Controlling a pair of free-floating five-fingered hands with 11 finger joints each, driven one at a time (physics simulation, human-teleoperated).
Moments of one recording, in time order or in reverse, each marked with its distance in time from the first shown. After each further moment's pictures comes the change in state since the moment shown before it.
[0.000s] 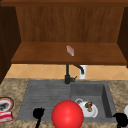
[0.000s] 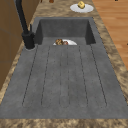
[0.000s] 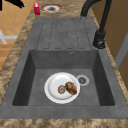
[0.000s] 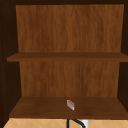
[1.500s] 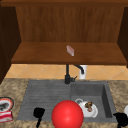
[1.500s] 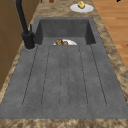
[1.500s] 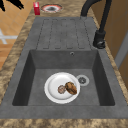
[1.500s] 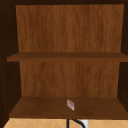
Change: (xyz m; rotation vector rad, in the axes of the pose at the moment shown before) left hand -0.001 0.005 -0.004 -0.009 -0.005 -0.013; right hand -0.002 -0.002 -0.002 0.022 -0.001 -0.007
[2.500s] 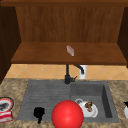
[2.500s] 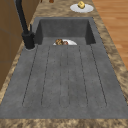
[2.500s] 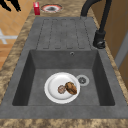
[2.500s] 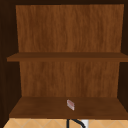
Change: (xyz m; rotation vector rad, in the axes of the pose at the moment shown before) left hand -0.001 -0.001 -0.001 0.017 0.012 -0.033; right hand -0.084 -0.057 -0.061 0.069 -0.015 -0.001
